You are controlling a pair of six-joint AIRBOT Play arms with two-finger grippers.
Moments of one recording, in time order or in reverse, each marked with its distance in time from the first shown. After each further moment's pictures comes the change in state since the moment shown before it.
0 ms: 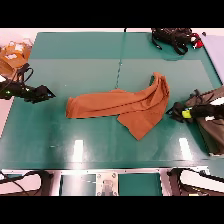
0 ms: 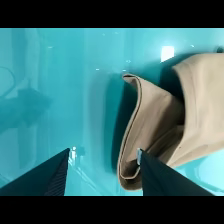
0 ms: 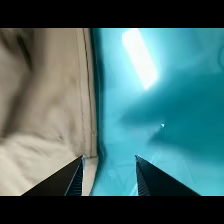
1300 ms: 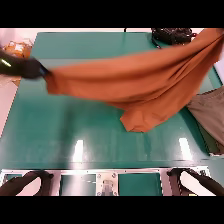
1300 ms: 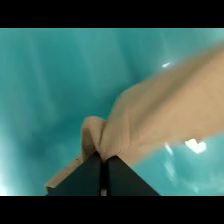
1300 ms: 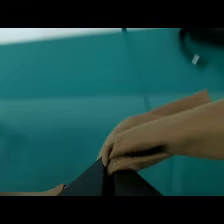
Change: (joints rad) left arm -0.244 0.326 0.176 0.030 -0.198 -0.122; right arm 0.128 0.227 0.741 -0.034 0.086 -0.055
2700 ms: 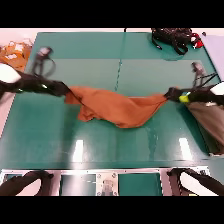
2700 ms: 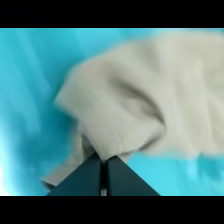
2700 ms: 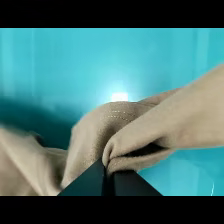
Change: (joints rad) left arm -0.103 -0.021 -0.173 0.045 0.274 0.087; right arm 0.074 -0.003 -0.554 -0.022 -0.105 -0.014
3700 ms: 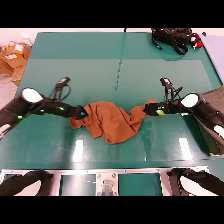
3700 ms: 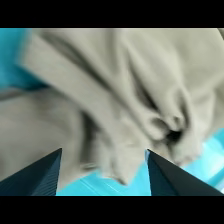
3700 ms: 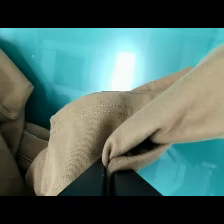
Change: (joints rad) left arm -0.131 -0.071 -0.327 -0.219 0.059 0.081; right arm 0.306 -0.049 -0.200 -0.005 -0.146 0.000
